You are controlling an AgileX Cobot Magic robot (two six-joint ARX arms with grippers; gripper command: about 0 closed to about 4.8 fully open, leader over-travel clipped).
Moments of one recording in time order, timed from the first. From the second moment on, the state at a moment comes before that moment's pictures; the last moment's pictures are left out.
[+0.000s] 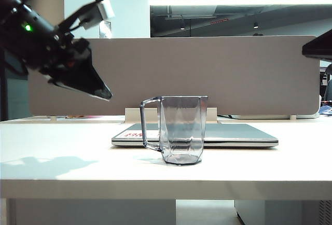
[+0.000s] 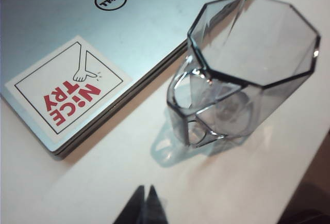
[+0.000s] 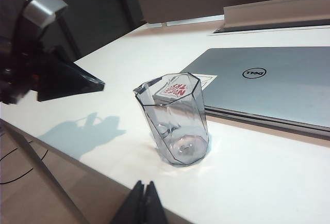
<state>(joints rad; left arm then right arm) -0.43 1.31 0.67 0.05 0.34 0.31 0.75 0.00 0.01 -0.05 0.13 0.26</state>
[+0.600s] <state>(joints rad) -0.43 1.62 0.67 0.41 0.41 0.43 0.75 0.00 0.01 -0.10 0.13 0.26</state>
